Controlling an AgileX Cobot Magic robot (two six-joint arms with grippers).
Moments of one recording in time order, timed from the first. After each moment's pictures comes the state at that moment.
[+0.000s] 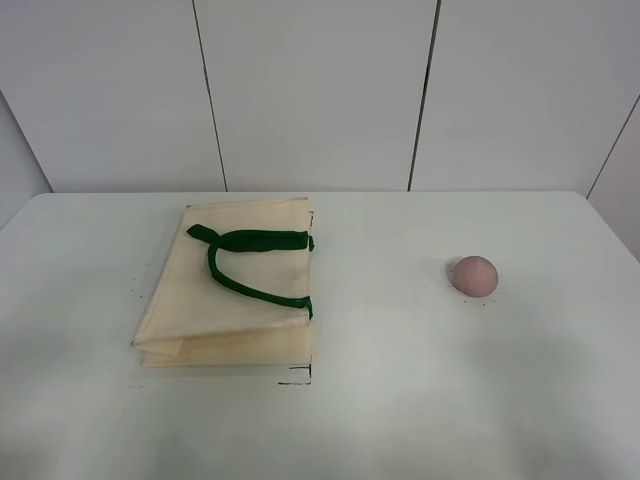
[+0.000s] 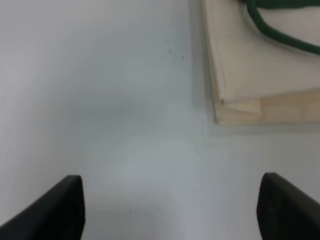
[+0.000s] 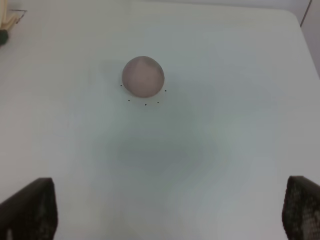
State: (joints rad) left arm 0.04 0.11 -0.57 0.05 1.07 0.02; right arm 0.07 0.00 -0.49 0.00 1.03 0.02
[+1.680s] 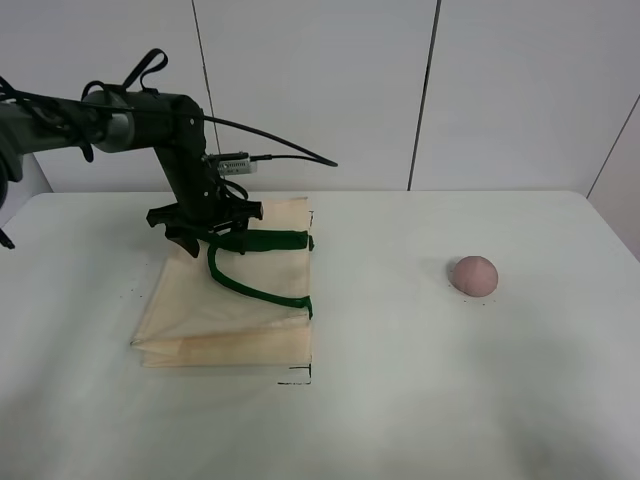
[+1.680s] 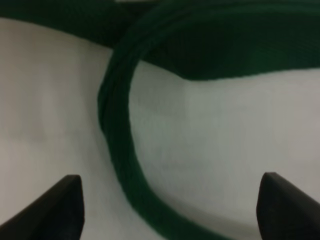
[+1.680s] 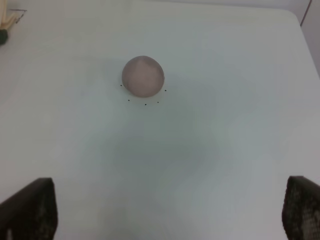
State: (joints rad) left arm -0.30 2.24 -1.78 0.02 0.93 -0.35; right arm 0.07 0.00 -0.49 0.00 1.03 0.02
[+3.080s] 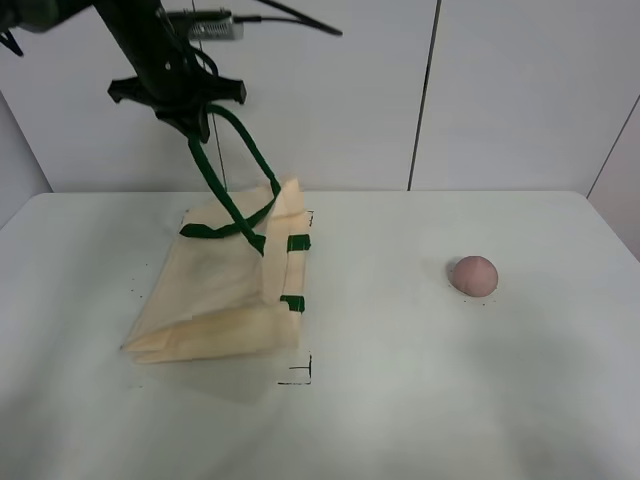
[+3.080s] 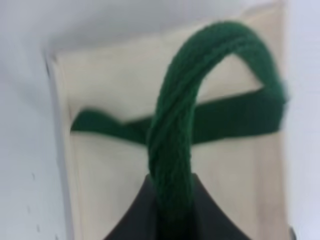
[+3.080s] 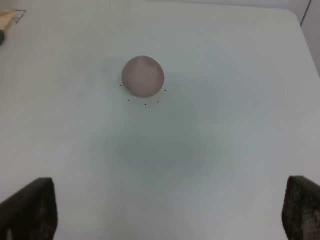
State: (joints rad) left arm -0.30 2.07 -2.20 0.09 1.18 -0.20; right arm 0.07 0.00 -0.49 0.00 1.03 0.02
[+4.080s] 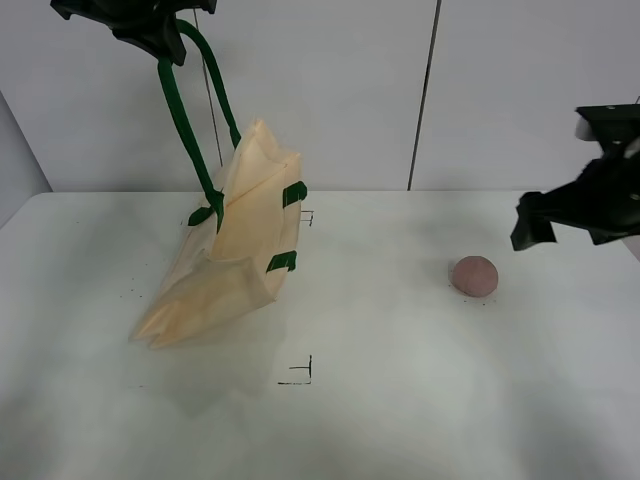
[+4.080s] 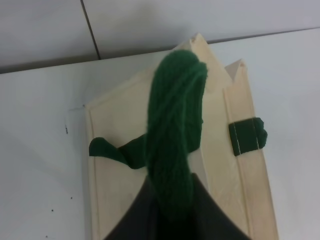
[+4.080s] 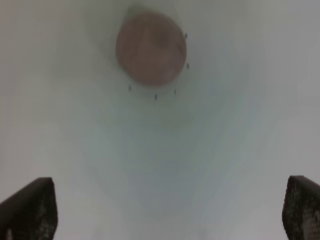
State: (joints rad) left arm -0.30 1.91 -2.23 0.07 1.18 -0.16; right arm 0.07 1.53 -1.12 0.03 0.78 0.02
